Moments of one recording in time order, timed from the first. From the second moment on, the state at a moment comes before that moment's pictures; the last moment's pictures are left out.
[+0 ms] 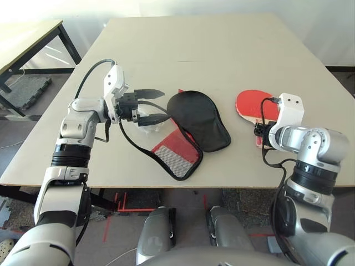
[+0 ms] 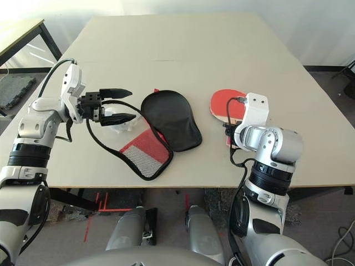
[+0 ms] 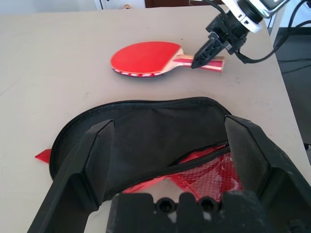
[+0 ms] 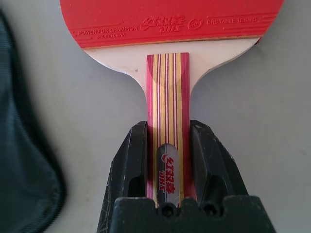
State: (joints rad) left arm -0.66 0.56 0.02 0.34 -0.34 0.23 -1.36; right arm -0.59 -0.17 -0.42 -0.21 0.23 1.60 -0.03
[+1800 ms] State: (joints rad) left arm -0.45 0.76 0.14 0.10 -0.43 0.32 -1.22; right arm -0.62 -0.10 -0.04 -0.19 0.29 1.59 0.11
